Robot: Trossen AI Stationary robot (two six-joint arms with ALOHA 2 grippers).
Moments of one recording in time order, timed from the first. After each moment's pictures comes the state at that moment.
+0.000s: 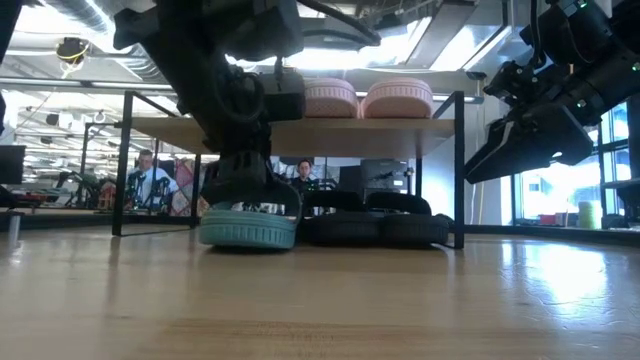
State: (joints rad) left arm -0.26 1.86 1.10 -0.51 -0.92 -0.16; right arm 0.09 0.99 0.29 0.07 0.37 0.02
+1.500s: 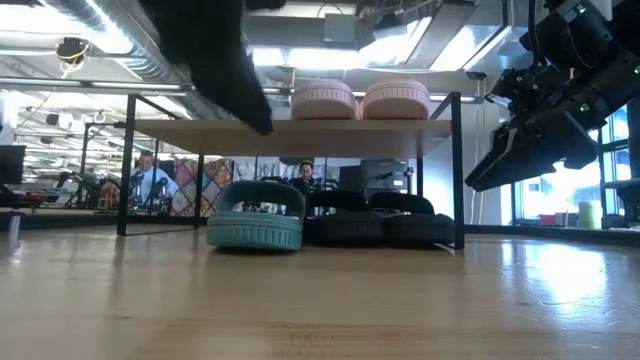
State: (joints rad) left arm -0.40 1.65 1.10 -0.41 -0.37 -0.46; right arm 0.09 0.99 0.29 0.01 0.37 0.07
